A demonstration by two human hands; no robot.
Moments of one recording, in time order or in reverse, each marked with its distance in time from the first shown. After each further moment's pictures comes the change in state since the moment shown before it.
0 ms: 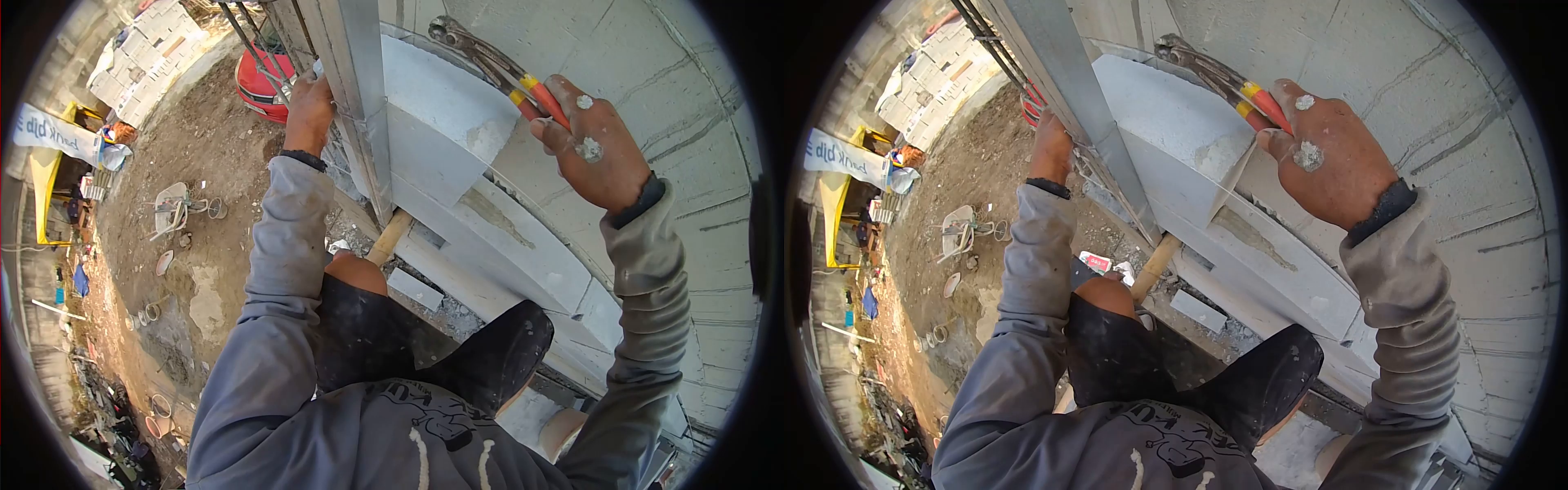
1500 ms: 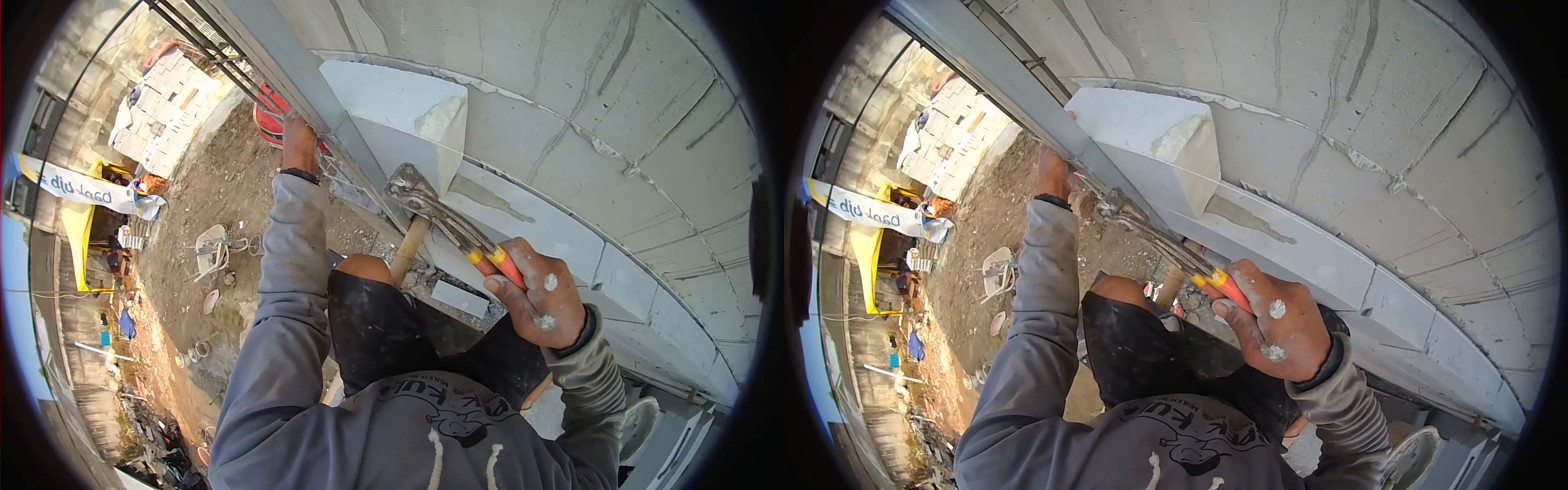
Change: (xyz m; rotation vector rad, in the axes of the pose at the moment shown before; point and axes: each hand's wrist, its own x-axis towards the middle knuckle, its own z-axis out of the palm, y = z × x) left_hand 0.013 -0.010 -0.010 -0.098 -0.059 -0.080; right_hand -0.168 -0.029 0.063 0.782 0.119 -0.026
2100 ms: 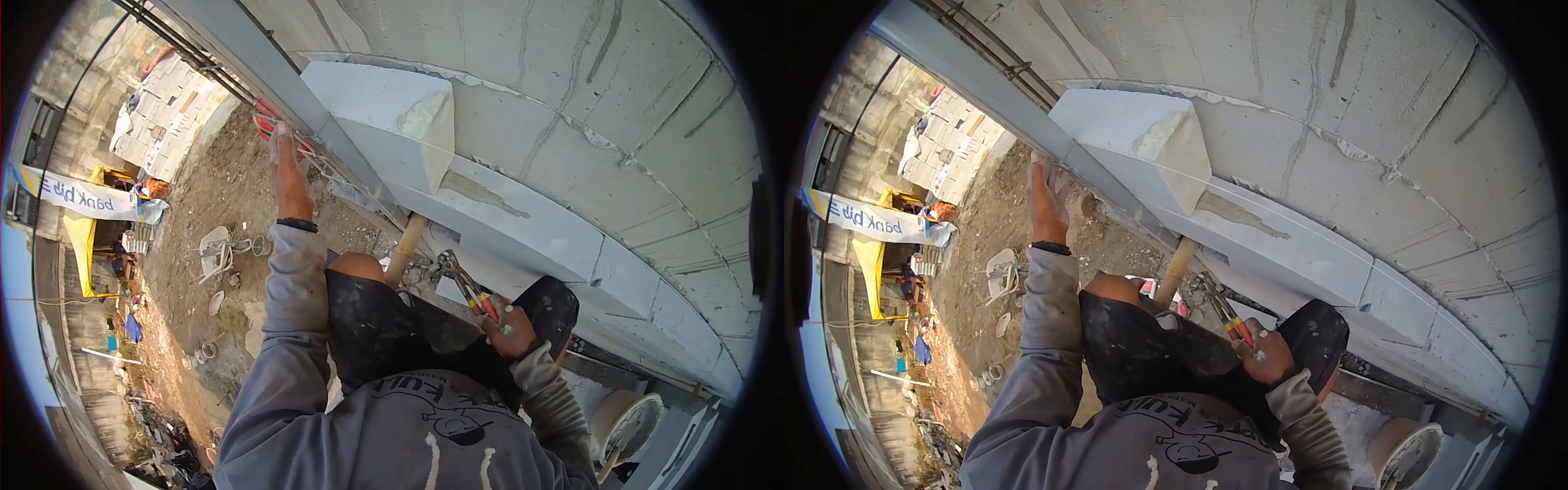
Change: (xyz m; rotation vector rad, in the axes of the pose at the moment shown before) left_hand -0.078 0.004 0.001 0.017 0.150 0.027; right_hand -0.104 0.102 0.087 0.115 -0.245 0.687
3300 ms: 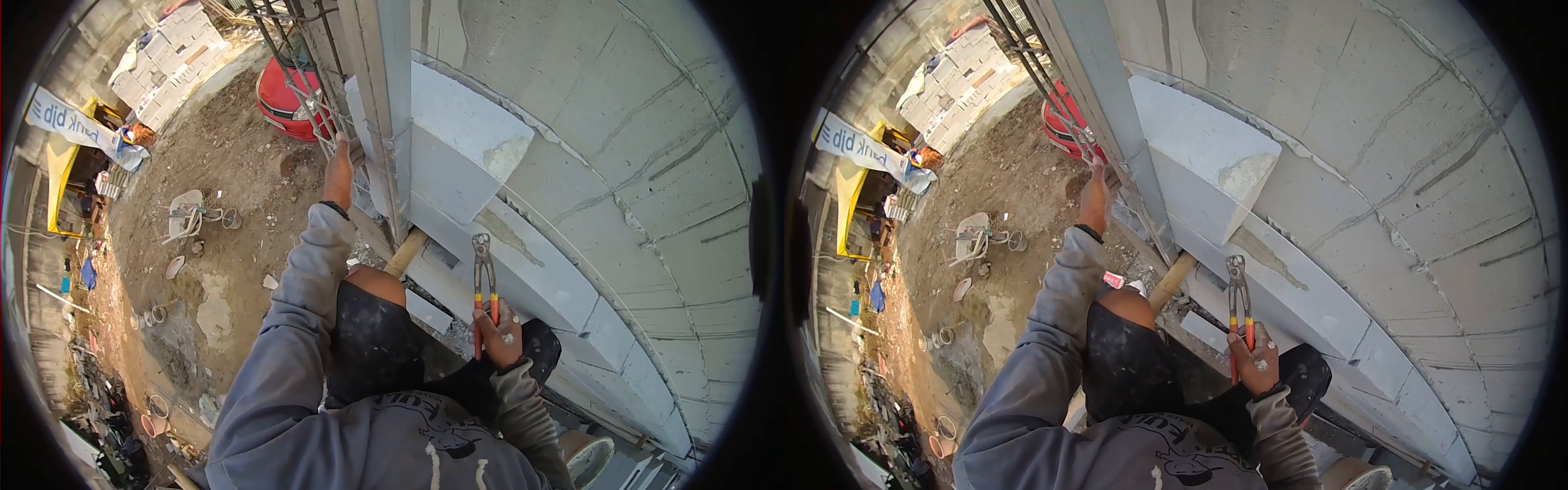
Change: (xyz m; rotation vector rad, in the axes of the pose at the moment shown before) left_hand 0.063 -0.142 -0.049 -0.070 -0.053 -0.287; right_hand 0.050 -0.036 0.015 0.237 0.275 -0.034
